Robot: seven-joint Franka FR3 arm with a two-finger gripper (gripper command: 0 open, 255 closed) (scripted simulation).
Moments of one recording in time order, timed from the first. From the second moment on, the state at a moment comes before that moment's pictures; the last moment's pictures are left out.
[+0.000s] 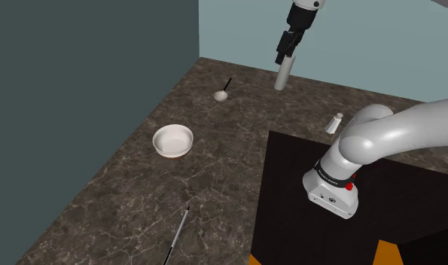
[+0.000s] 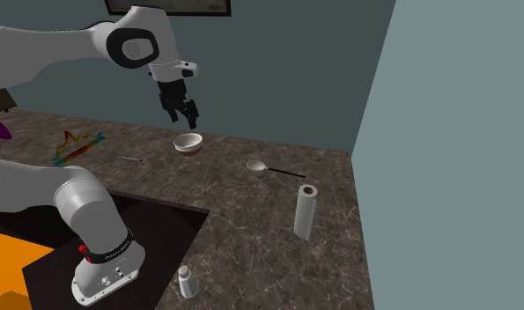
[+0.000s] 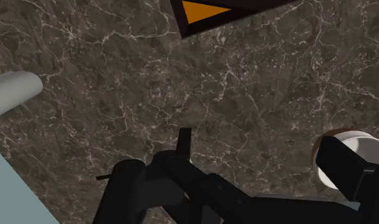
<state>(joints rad) -0.02 -0.76 -0.04 -2.36 0.00 1.69 -0.16</state>
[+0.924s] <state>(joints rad) -0.09 -0.48 -0.25 -2.29 -0.10 1.89 -0.39</state>
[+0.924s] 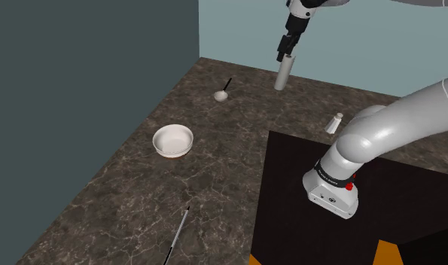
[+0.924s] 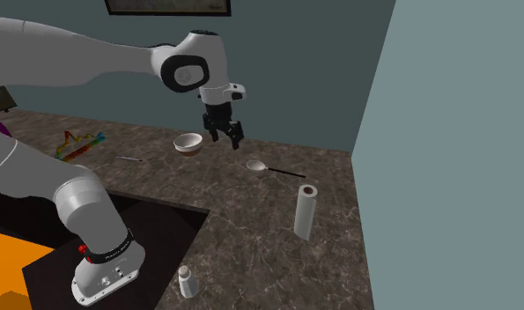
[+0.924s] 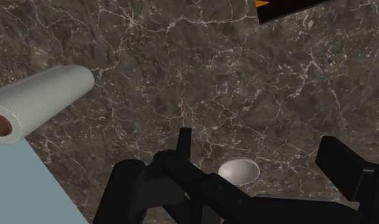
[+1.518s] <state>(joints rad) -0.12 -0.22 -0.40 -2.13 -0.07 2.00 -0.57</state>
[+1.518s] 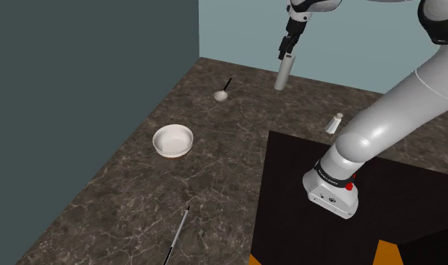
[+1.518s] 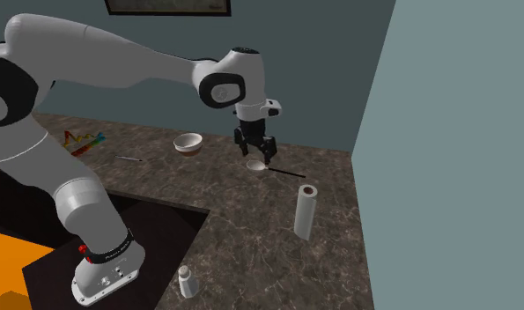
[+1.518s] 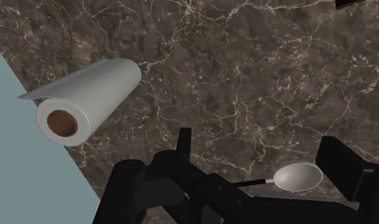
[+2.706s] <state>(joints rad) -0.28 0.36 -0.51 -1.65 0.19 2.04 -0.90</state>
